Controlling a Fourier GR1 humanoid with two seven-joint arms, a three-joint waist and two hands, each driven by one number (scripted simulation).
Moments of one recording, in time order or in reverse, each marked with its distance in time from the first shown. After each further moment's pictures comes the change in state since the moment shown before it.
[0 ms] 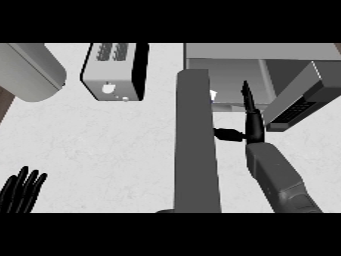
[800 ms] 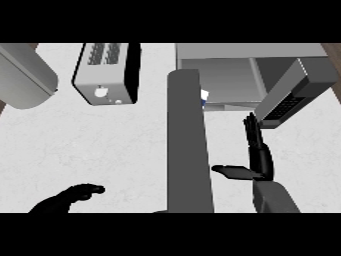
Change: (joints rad) left arm -0.078 -0.027 -0.194 0.002 -0.159 -0.028 0.052; right arm 0.394 0.049 0.104 -0.386 -0.050 0.270 -0.014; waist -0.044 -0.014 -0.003
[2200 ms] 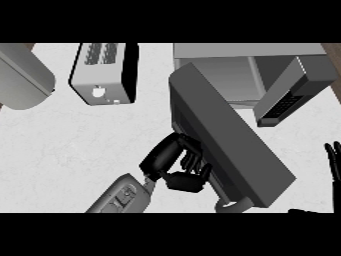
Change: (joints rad) left arm -0.817 -0.011 -0.552 0.684 -0.106 0.574 0.097; right arm 0.558 -0.195 -0.038 -0.898 -0.231 0.243 0.292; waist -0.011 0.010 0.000
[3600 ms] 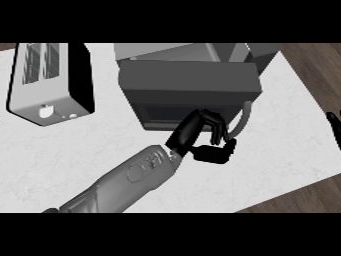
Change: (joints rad) left arm -0.405 0.007 -0.271 0.308 0.611 0.317 -0.025; right arm -0.124 -0.140 0.070 -0.319 -0.164 0.192 0.235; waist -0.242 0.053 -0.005
